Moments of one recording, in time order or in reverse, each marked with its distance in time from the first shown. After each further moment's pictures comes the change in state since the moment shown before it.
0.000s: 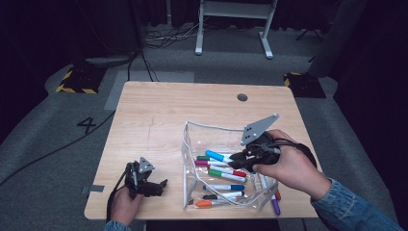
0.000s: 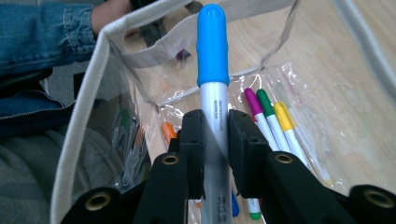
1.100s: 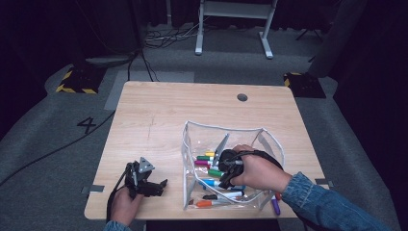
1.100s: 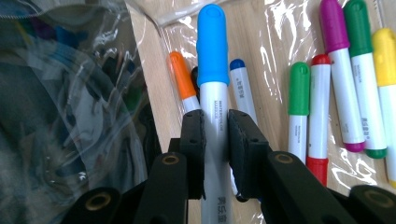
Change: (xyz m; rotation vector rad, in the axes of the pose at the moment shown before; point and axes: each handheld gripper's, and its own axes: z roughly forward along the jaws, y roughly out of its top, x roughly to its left) left arm 0.000 0.000 0.000 0.000 0.000 0.001; right arm -0.006 -0.010 0.101 0.393 0.139 -0.042
